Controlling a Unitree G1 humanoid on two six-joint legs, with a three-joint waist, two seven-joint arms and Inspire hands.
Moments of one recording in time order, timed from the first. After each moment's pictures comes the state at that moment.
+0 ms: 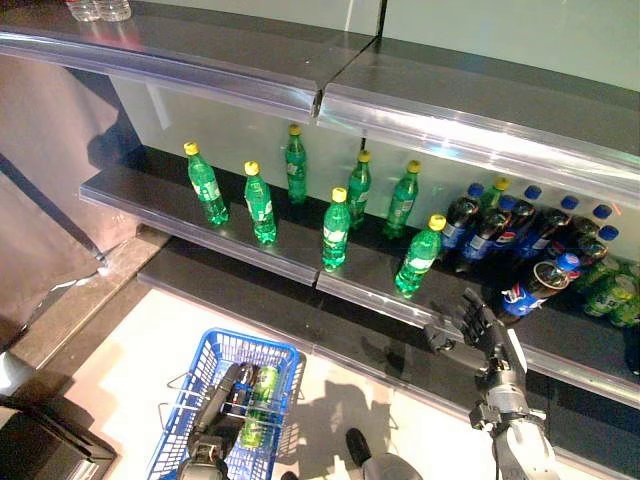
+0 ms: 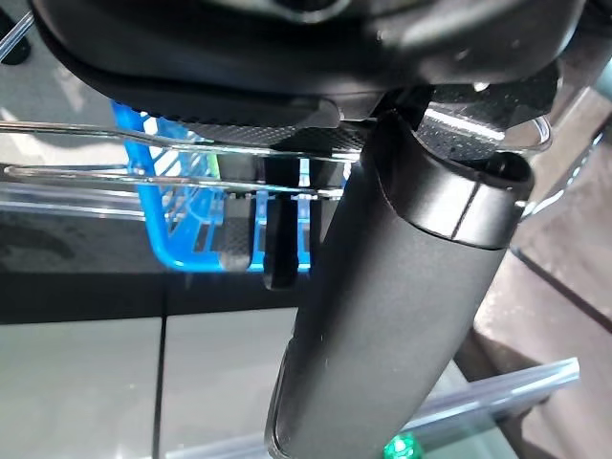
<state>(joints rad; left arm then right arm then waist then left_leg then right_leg) 0.15 0.13 0.13 0.69 -1.34 -0.05 -0.09 0.28 -0.30 0.01 0.10 0.39 -0.26 -0.09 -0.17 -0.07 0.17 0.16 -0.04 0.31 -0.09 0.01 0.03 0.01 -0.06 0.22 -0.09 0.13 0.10</state>
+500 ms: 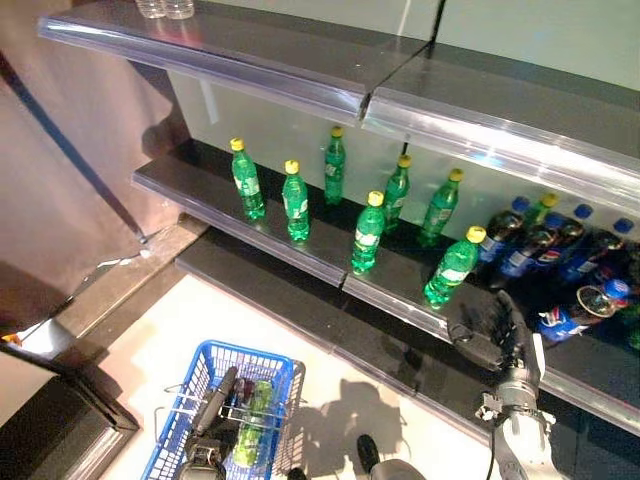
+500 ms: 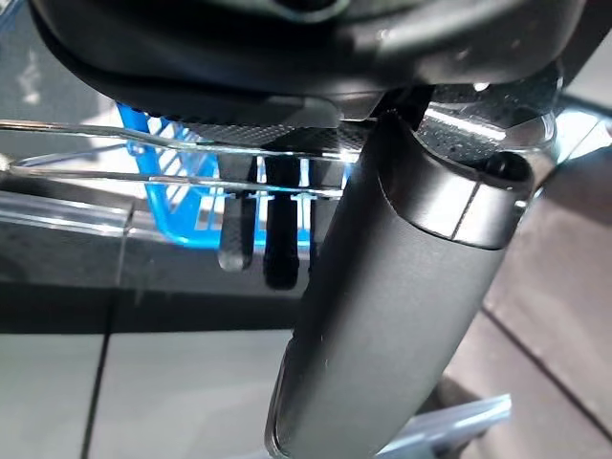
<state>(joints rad) 0.19 0.14 0.13 0.69 -1.34 -0.04 -0.09 0.23 -0.30 0.00 0.14 0.35 -0.24 -0.36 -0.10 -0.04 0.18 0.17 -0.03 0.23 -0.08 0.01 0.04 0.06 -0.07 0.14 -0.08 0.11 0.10</state>
